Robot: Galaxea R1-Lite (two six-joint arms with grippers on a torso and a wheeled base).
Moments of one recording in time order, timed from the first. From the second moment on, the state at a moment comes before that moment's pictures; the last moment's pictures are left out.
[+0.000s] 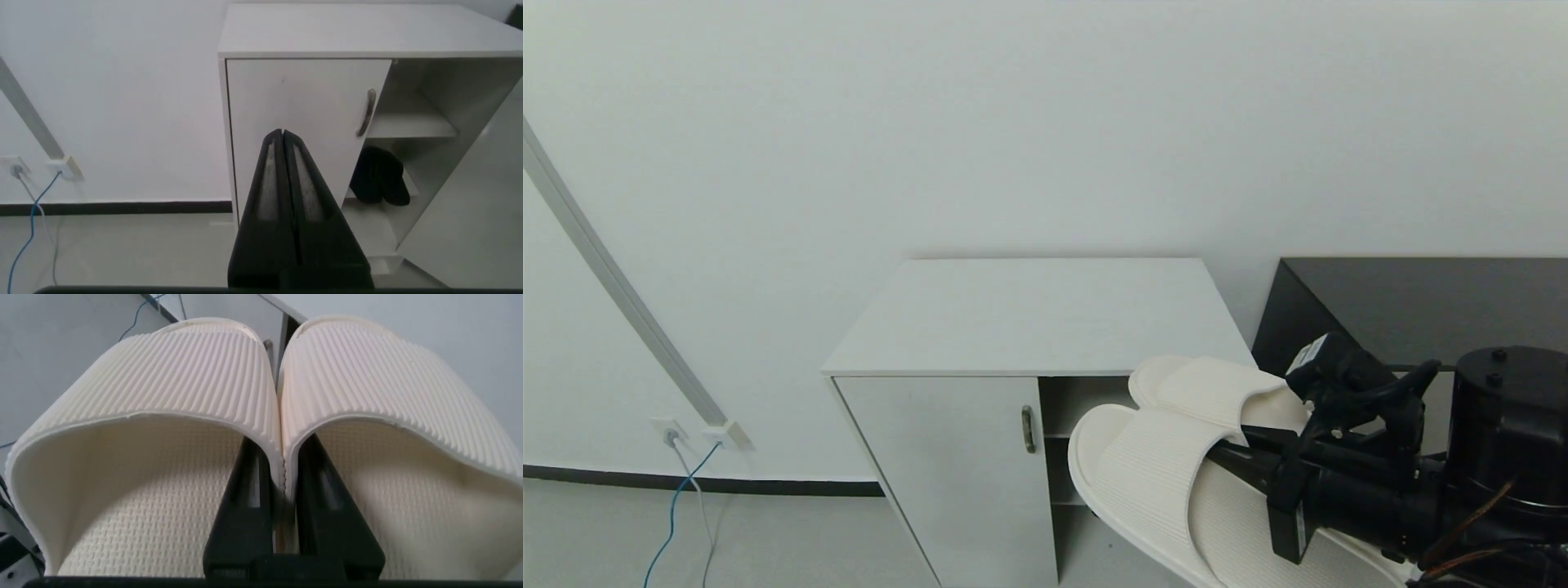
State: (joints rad) left arm 0.00 0.00 0.00 0.00 0.00 0.00; right arm 0.78 1.49 -0.50 -0.76 0.04 -0.10
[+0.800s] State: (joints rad) left arm 0.00 0.00 0.00 0.00 0.00 0.00; right arm 0.78 1.50 -0.50 -0.76 0.03 -0.10
